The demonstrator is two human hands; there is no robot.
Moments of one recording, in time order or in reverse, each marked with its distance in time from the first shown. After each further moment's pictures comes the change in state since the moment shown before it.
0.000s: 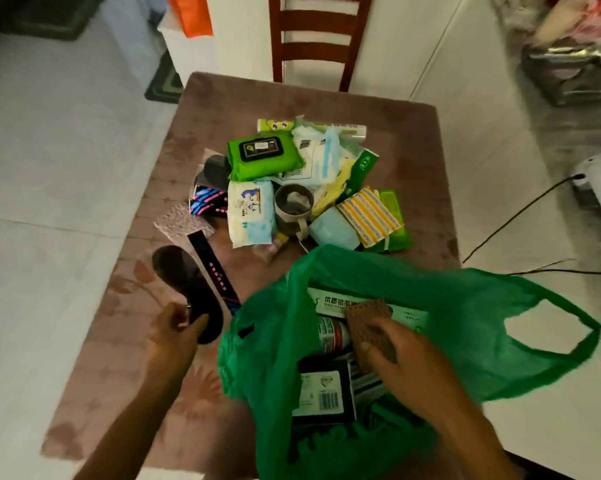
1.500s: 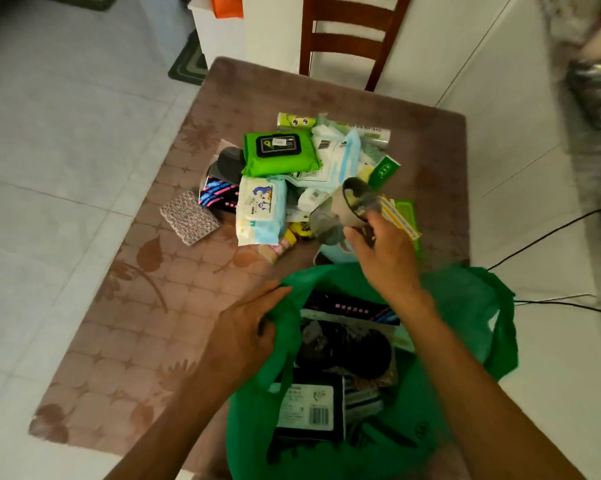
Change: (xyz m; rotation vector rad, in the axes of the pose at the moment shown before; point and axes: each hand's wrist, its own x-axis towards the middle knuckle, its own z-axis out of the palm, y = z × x) left_hand 0.010 0.042 0.076 0.443 -0.084 0.698; right_hand 0.163 -0.043 -0.023 0.093 0.299 -0.257
